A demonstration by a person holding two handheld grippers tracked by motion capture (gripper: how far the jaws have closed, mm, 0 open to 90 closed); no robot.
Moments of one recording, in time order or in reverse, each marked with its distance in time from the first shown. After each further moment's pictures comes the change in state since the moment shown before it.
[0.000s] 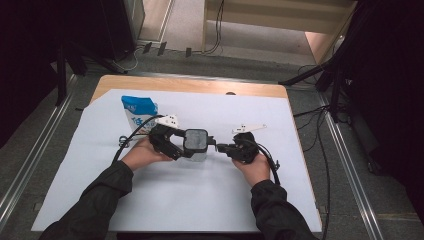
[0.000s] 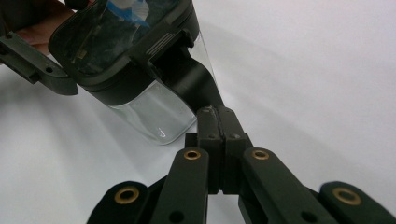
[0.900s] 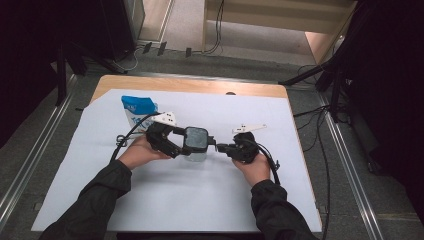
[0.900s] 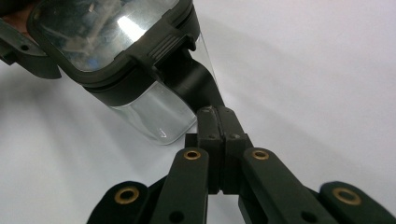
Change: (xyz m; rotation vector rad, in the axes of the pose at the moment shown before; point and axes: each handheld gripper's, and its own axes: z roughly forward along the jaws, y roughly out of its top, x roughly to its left) left arm -0.004 0.007 -0.014 -0.020 0.009 0.006; right arm 0.000 0.000 -0.001 -0.001 0.003 0.000
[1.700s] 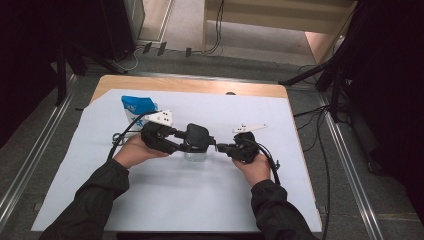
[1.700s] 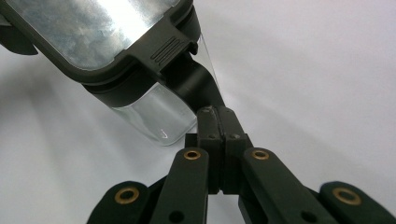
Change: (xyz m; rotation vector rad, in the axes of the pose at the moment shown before) left arm -0.012 0.011 -0.021 -0.012 -0.054 0.078; right arm -0.001 0.000 -0.001 -0.001 0.009 0.009
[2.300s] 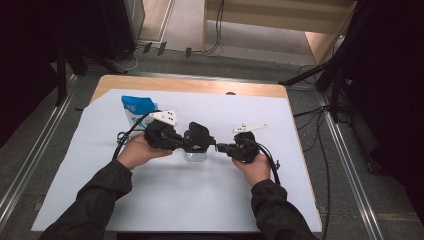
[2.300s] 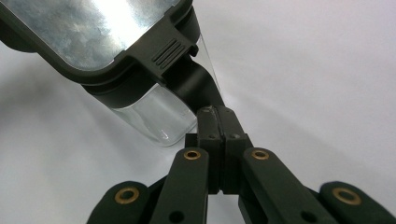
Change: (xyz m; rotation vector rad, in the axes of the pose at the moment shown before) left arm -0.008 0.014 0.005 0.031 -0.068 -0.035; right arm -0.001 0.000 0.000 -0.007 0.004 0.005
